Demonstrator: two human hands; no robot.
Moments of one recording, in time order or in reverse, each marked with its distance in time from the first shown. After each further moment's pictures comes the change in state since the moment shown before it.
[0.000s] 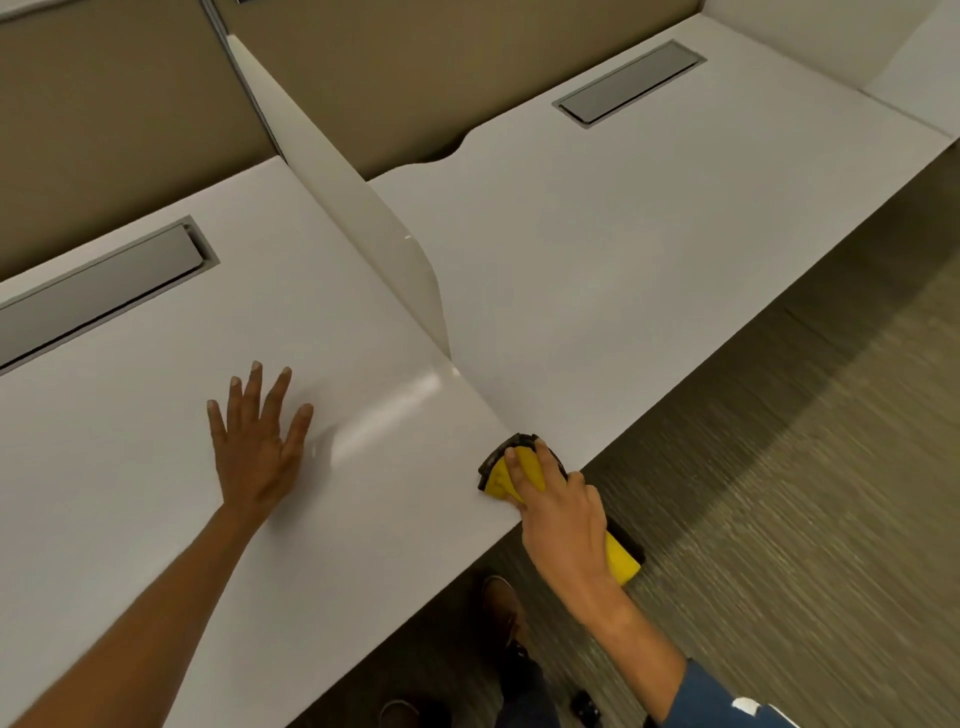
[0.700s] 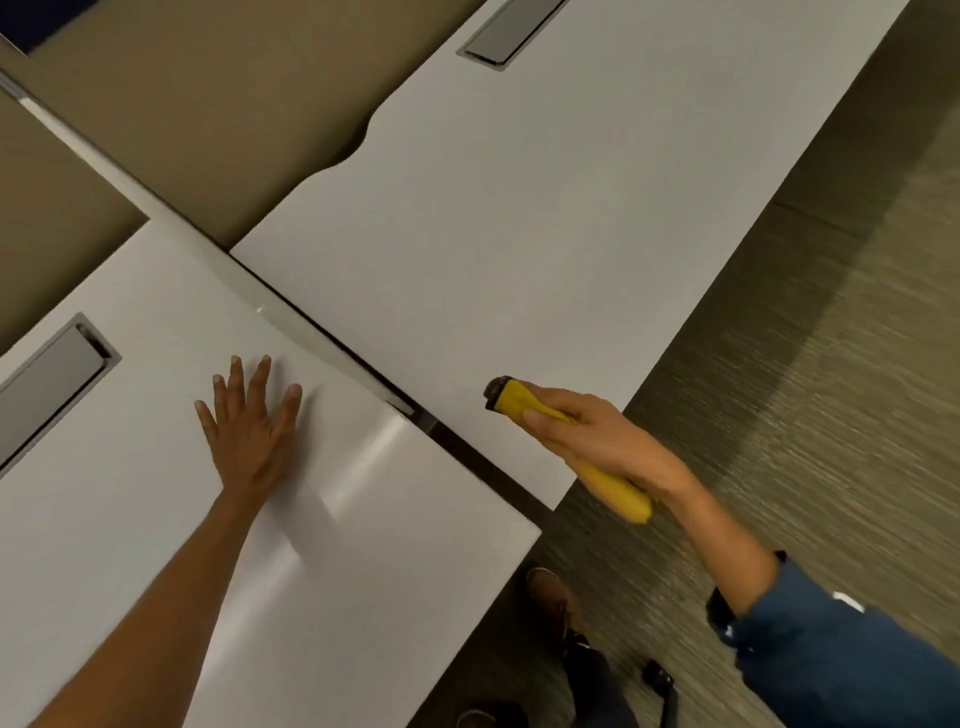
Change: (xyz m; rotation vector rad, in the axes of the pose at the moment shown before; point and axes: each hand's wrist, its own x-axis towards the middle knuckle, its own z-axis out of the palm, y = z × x) left_hand 0.132 0.068 0.044 0.019 -0.132 0.027; right_hand 0.114 0.118 -0.031 1.193 -0.458 0.186
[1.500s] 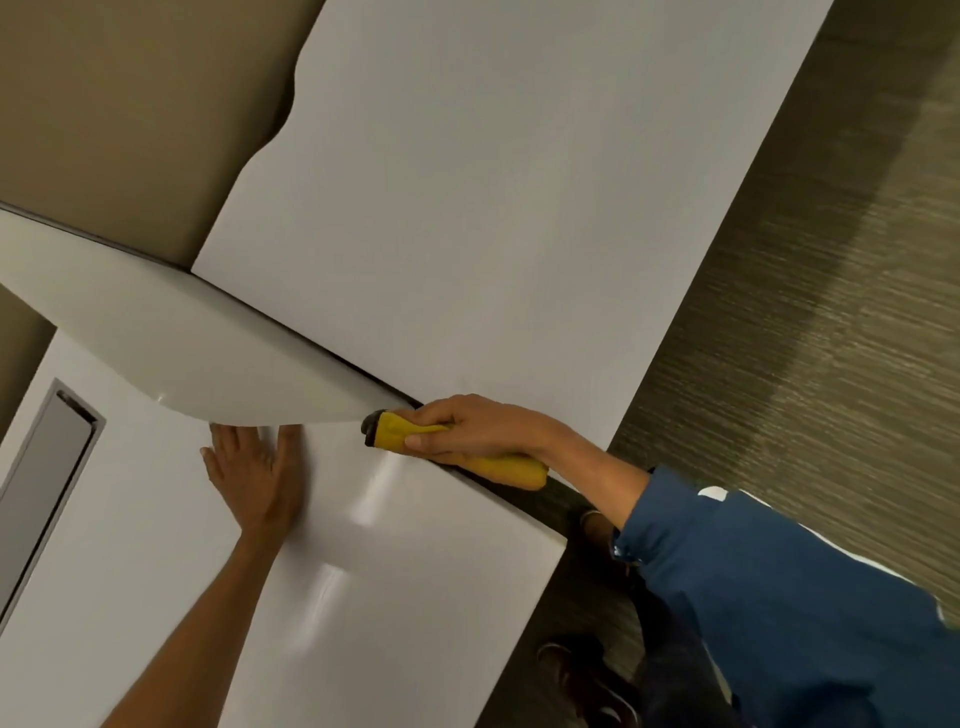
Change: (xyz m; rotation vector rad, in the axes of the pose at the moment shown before) left_hand 0.012 0.017 0.018 0.032 0.088 -0.006; right_hand 0.121 -0.009 0.072 0.018 -0.415 -0.119
